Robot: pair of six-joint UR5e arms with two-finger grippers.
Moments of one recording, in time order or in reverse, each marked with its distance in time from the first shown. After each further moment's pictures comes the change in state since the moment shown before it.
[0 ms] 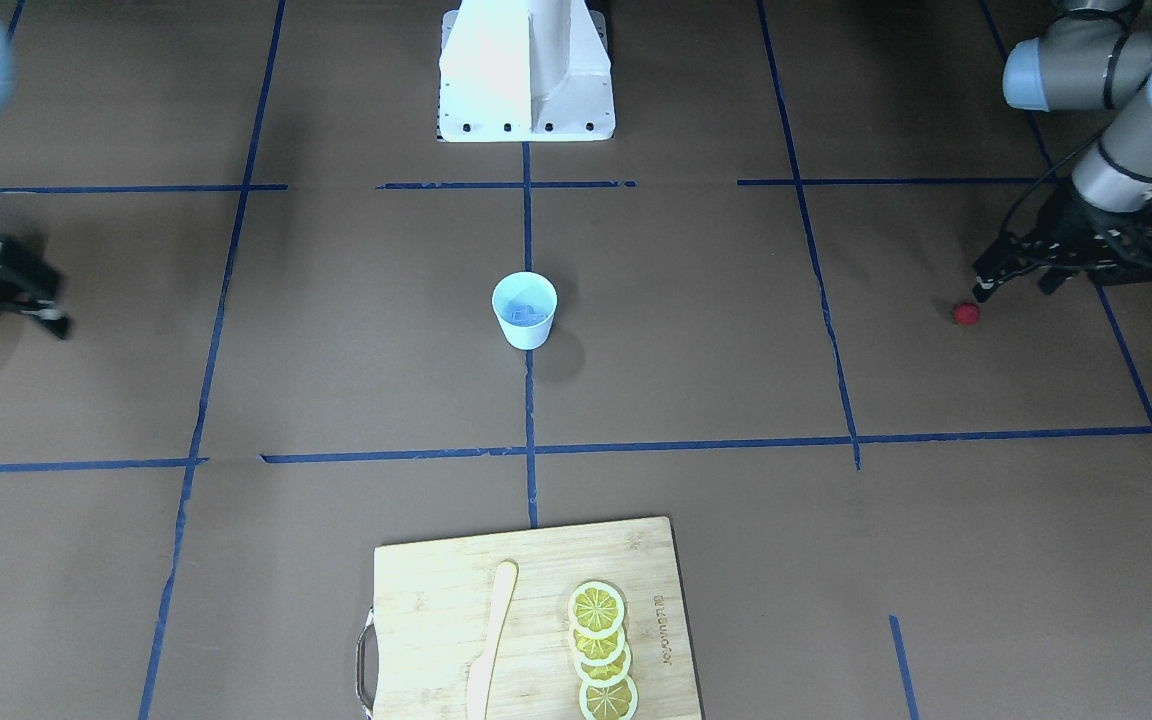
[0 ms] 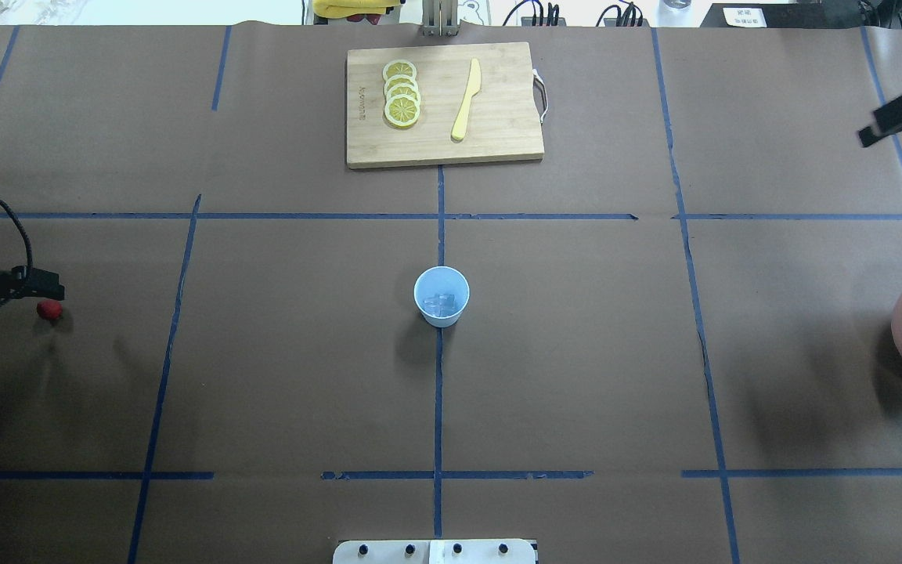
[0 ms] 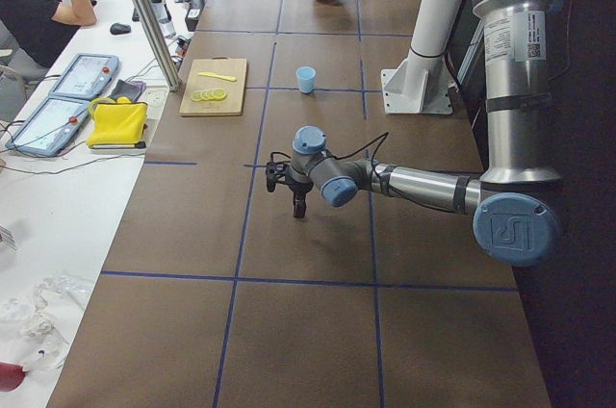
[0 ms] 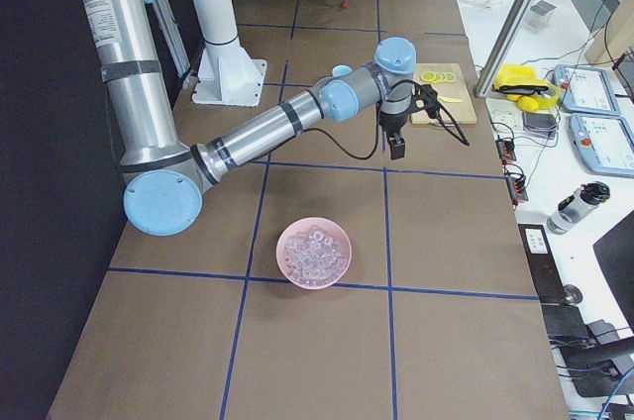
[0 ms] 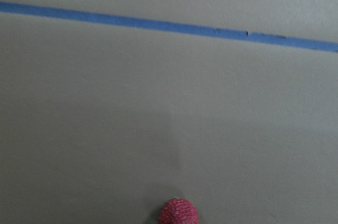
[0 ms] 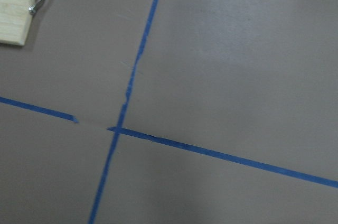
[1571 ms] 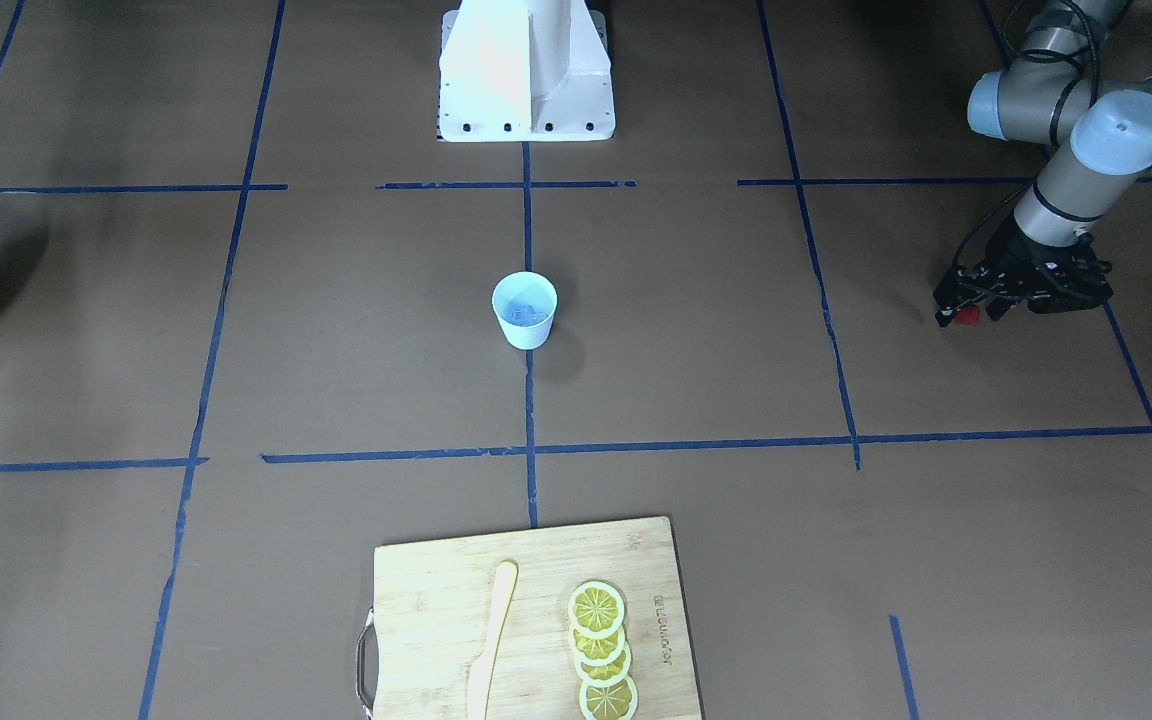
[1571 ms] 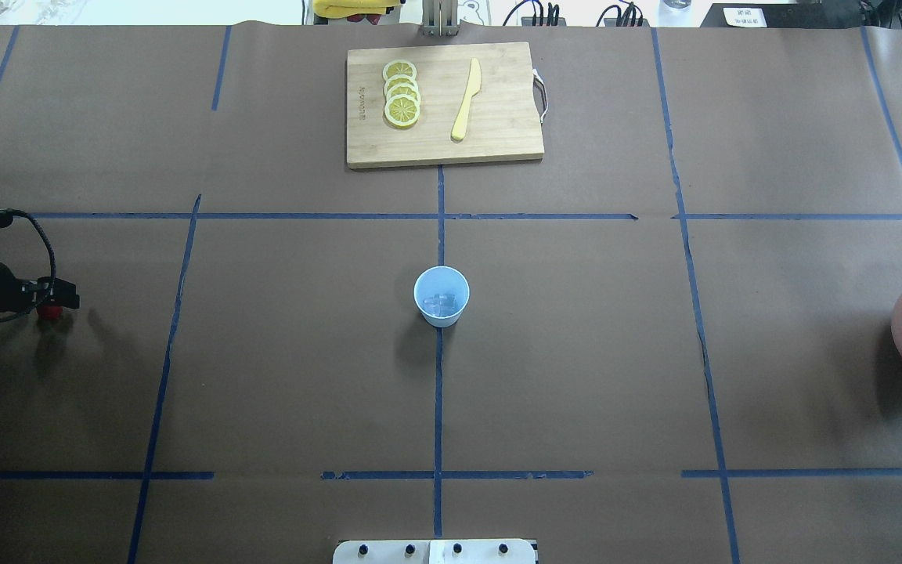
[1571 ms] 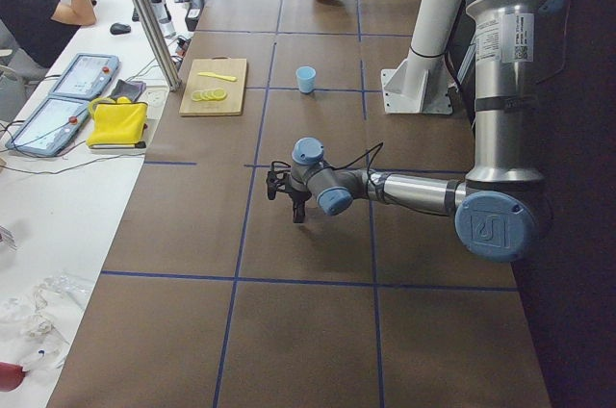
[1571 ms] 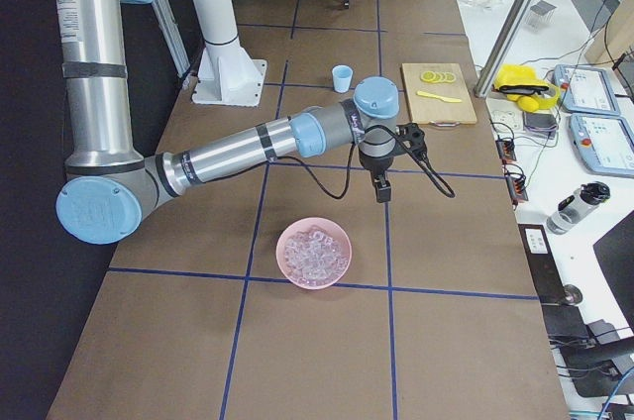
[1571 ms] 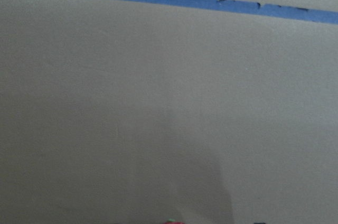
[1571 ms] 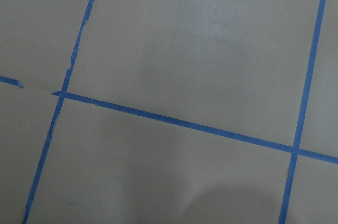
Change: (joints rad) left arm 0.033 -0.039 0.092 -0.054 0.020 -0.015; right arm 0.069 -0.111 0.011 0.010 0.004 -0.100
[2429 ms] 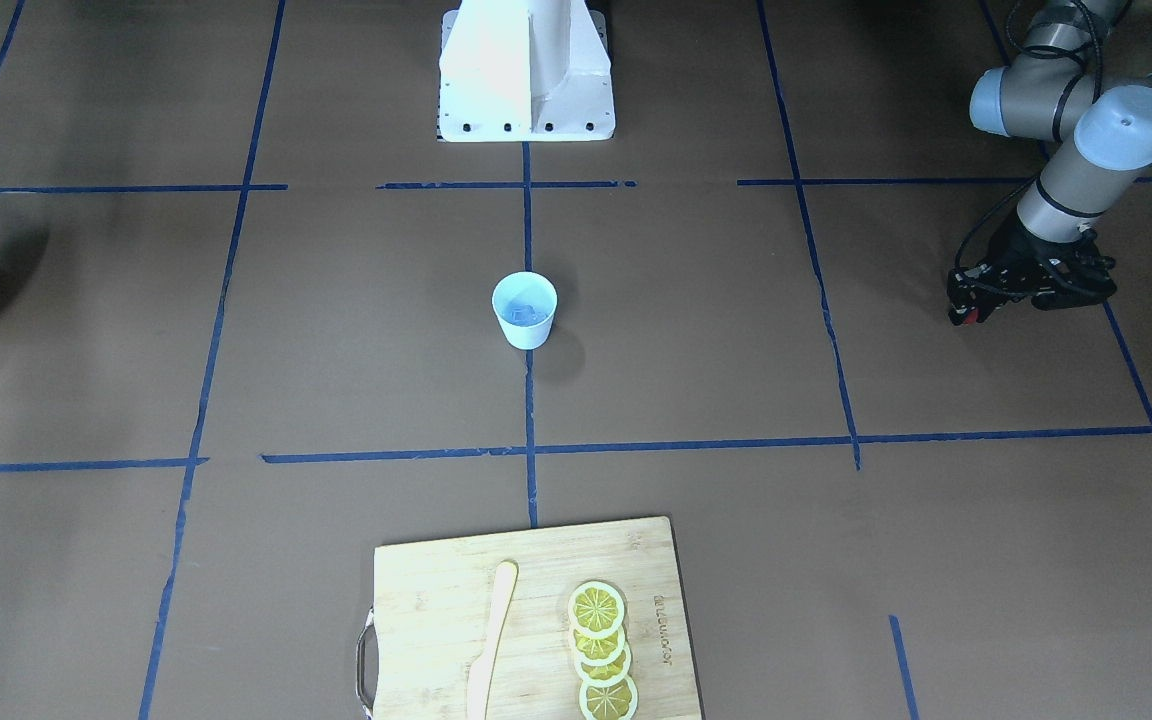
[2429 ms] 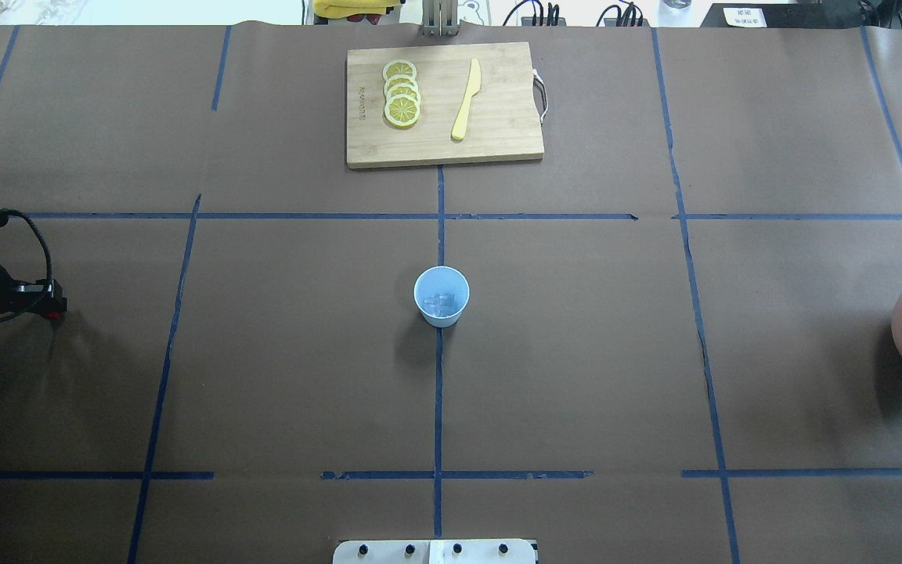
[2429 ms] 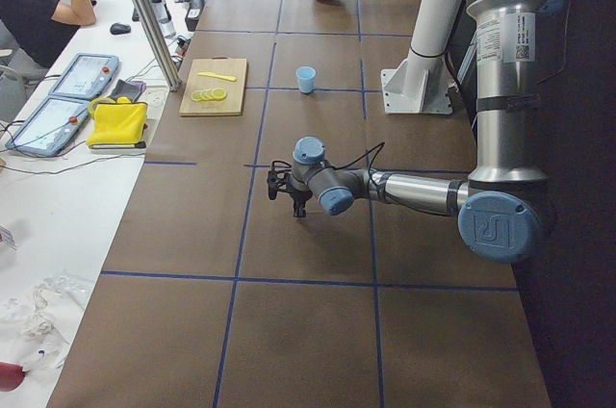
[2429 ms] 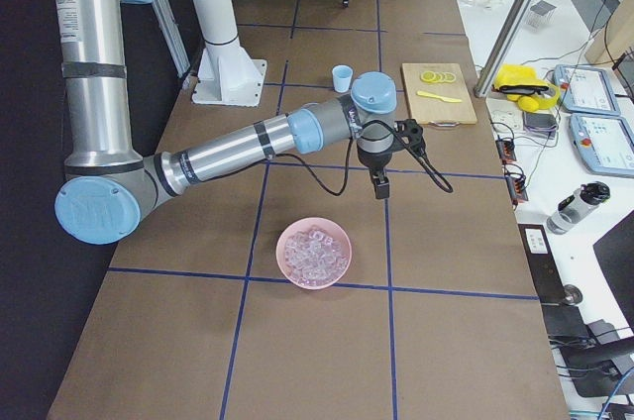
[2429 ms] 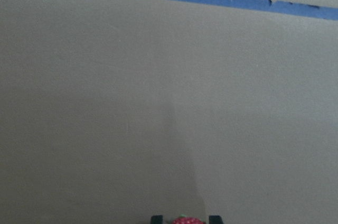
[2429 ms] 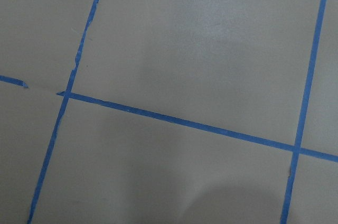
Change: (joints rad) left arm -0.004 0.007 -0.024 0.009 -0.012 -0.011; right arm 0.000 -0.008 0.022 -0.011 -0.001 0.006
